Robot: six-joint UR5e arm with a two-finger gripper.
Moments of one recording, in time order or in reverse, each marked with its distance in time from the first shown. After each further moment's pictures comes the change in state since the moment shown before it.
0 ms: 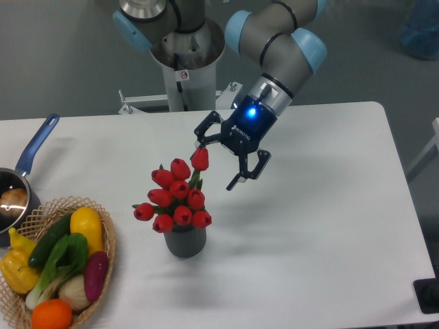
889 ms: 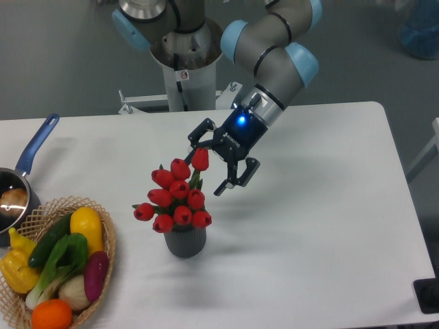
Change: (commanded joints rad) arm 0.003 -0.054 -0.051 0.002 -0.126 0.175
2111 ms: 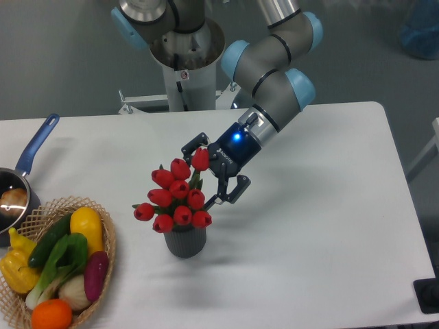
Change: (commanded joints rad) arm -0.046 -0.075 0.048 0.014 -0.003 0.018
